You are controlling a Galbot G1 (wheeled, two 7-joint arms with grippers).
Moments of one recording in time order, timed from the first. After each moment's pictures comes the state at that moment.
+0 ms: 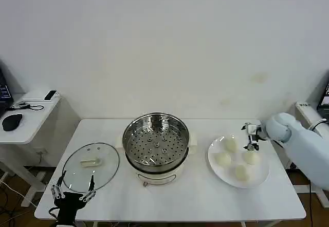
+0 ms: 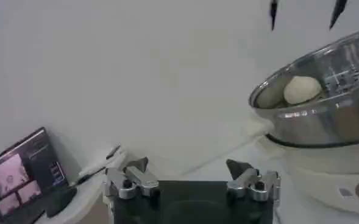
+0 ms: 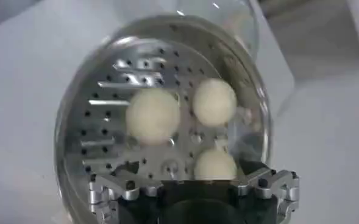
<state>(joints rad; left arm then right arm) 1.84 -1.37 -0.69 -2.25 0.24 0.12 -0.10 -0.17 0.71 -0.53 1.17 -0.30 -0.22 -0.92</state>
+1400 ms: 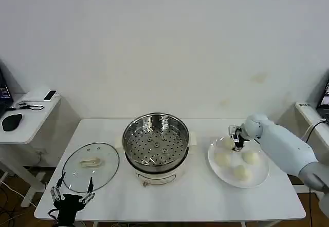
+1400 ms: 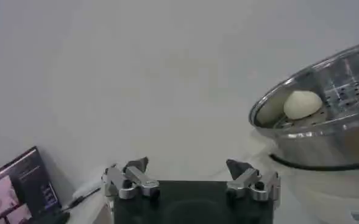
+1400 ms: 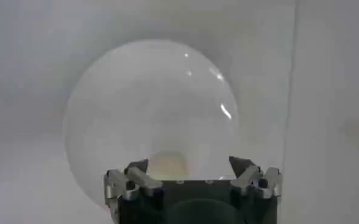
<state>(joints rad) 1.85 -1.38 -0.69 -2.22 0.27 0.10 -0.11 -0.09 0.89 -0.63 0.92 -0.30 -0.19 -0.92</state>
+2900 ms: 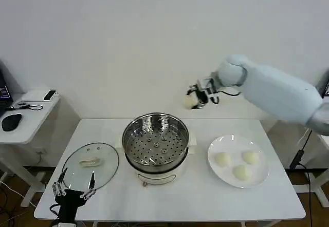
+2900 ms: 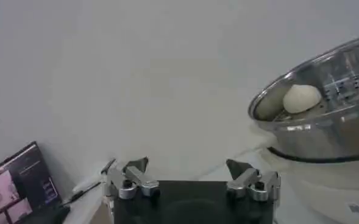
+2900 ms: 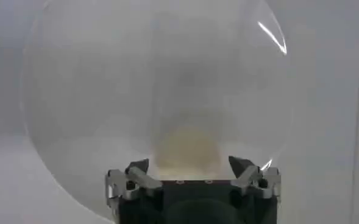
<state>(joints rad) 1.82 -1.34 -0.69 -2.22 0.26 0.11 -0.11 0.53 1.09 -1.15 1.21 0.12 -0.02 -0.91</state>
